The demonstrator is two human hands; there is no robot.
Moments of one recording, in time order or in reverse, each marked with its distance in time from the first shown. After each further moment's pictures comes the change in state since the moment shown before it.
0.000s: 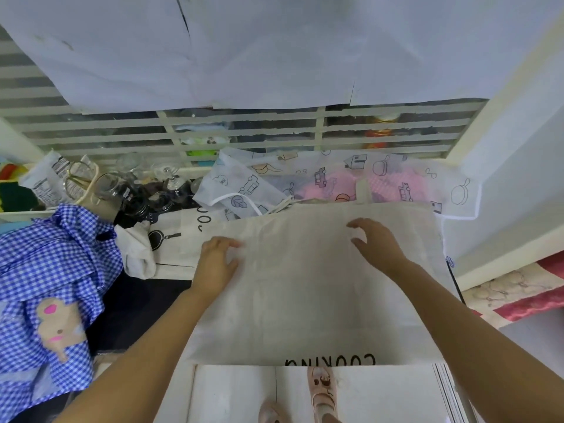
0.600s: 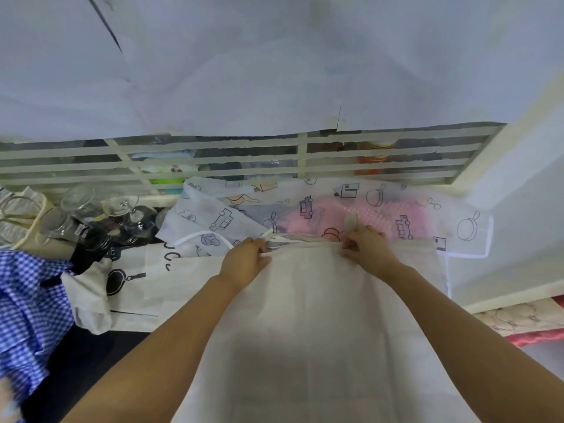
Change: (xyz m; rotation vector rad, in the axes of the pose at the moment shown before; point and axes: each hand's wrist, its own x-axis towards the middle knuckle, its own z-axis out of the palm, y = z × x) left_hand 0.138 0.071 0.069 0.192 -0.231 0.065; right_hand 0.109 0.052 -0.009 -0.135 -0.156 0.016
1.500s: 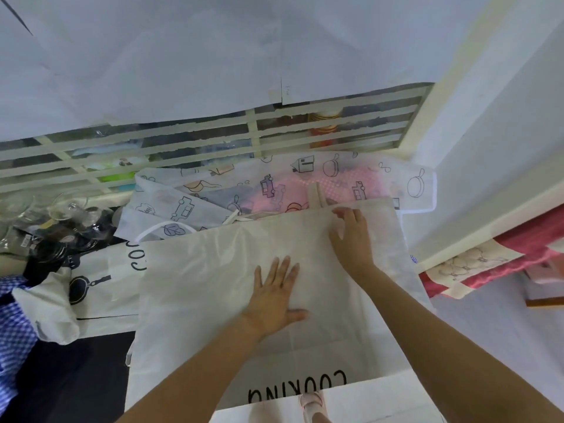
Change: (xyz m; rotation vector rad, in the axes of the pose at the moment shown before) left_hand -0.083 0.069 0.096 0.355 -0.340 0.320; right_hand -0.068 -0.001 0.024 0.446 0.480 0.201
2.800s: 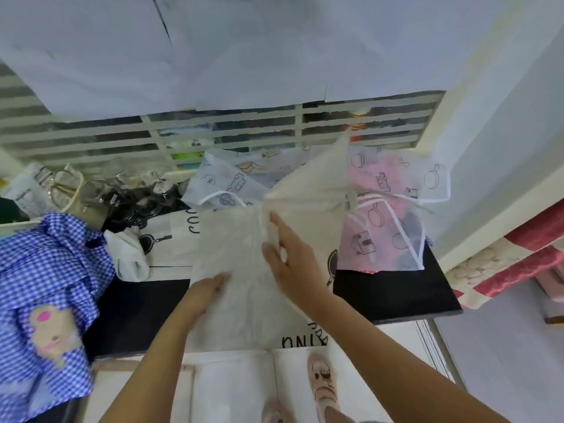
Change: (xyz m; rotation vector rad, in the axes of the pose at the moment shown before) left_hand -0.182 -0.118 -0.001 -1.290 0.165 -0.755; right_hand -0.187 -0.189 0.018 0.318 -0.241 -0.264
